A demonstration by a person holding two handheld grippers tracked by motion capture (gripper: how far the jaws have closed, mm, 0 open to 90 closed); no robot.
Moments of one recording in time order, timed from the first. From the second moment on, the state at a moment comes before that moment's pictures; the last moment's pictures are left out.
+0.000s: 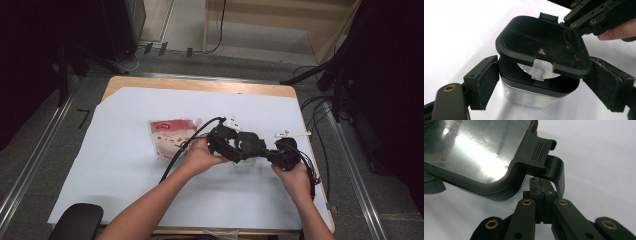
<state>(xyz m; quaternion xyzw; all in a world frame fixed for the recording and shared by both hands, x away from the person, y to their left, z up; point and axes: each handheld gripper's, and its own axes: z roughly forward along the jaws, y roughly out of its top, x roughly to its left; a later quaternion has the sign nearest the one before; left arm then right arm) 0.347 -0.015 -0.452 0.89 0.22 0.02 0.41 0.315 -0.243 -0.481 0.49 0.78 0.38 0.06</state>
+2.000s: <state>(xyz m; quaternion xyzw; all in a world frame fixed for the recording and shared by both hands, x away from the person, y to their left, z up) 0.358 -0.063 -0.408 0.89 0.17 -0.08 0.41 0.312 -0.247 -0.482 0.50 0.77 0.40 0.04</state>
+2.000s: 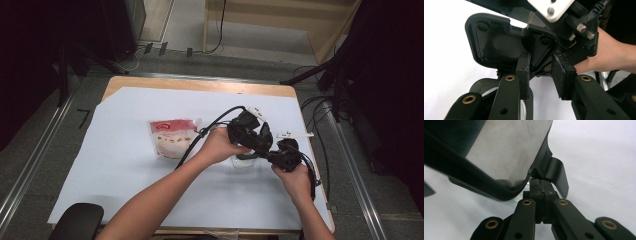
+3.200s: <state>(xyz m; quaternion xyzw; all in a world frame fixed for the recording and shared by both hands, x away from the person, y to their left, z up) 0.305 0.044 -0.398 0.89 0.18 -0.07 0.40 0.250 -0.190 -0.457 0.39 0.82 0.41 0.03</state>
